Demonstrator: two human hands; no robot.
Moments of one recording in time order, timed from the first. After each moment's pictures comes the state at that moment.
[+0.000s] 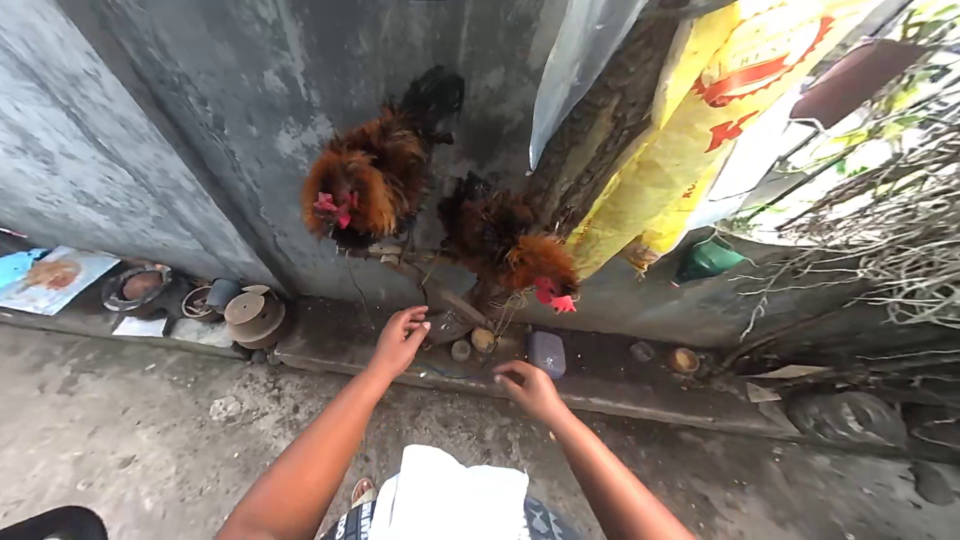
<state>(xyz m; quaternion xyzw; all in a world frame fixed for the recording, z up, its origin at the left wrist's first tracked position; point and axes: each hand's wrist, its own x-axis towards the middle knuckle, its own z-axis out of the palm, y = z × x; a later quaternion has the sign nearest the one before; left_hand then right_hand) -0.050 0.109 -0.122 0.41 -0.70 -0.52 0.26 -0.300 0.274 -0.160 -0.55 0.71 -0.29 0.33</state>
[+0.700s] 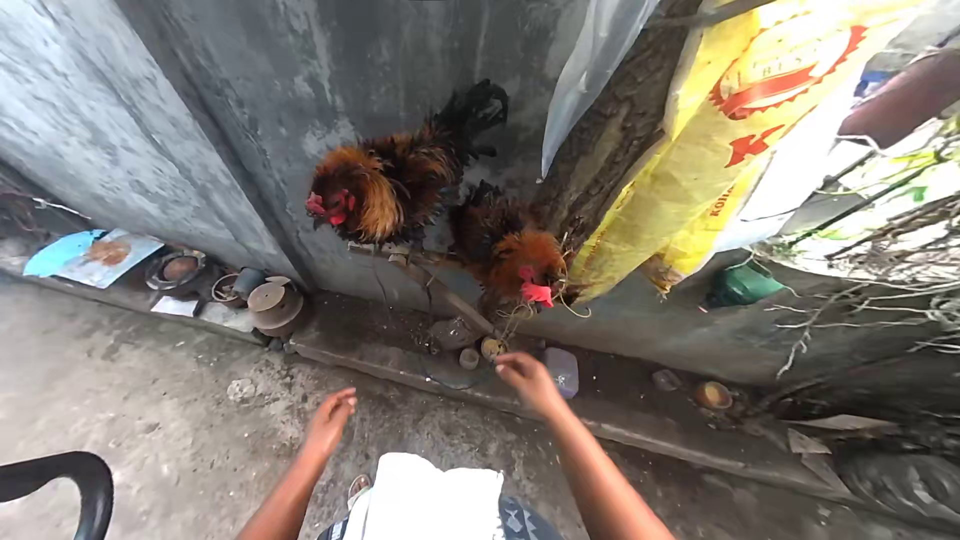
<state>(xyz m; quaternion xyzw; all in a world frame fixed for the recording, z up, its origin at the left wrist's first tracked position) 0.073 0.204 -0.213 0.61 -0.51 -0.55 0.27 -0.323 0.246 -0.167 -0.51 0.67 -0.35 0.42</state>
